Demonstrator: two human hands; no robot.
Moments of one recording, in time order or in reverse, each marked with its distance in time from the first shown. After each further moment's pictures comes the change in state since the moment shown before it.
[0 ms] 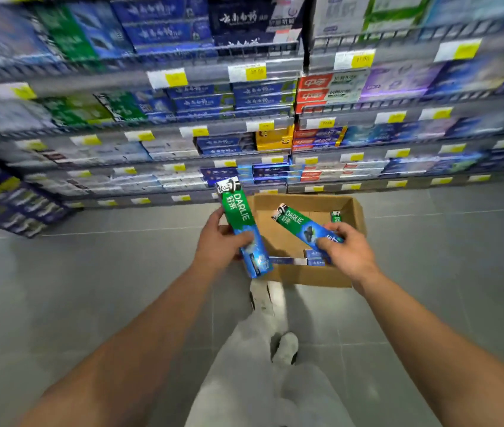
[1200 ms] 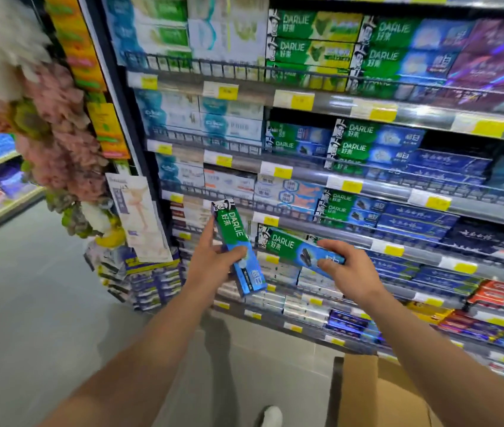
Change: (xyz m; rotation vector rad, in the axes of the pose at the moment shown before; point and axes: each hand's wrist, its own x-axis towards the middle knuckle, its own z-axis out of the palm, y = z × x) left_hand -0.022 0.123 -0.551 -0.316 0.293 0.403; right_hand -0.153 -0.369 0.409 -0.287 -0.142 -0.801
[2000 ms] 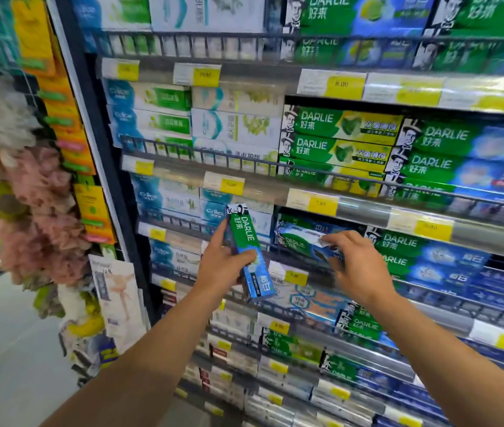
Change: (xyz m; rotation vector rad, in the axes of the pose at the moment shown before) left_hand 0.216 0.129 0.039 0.013 0.002 0.166; right_hand 0.259 -0.083 -0.037 -0.597 0.192 -0.445
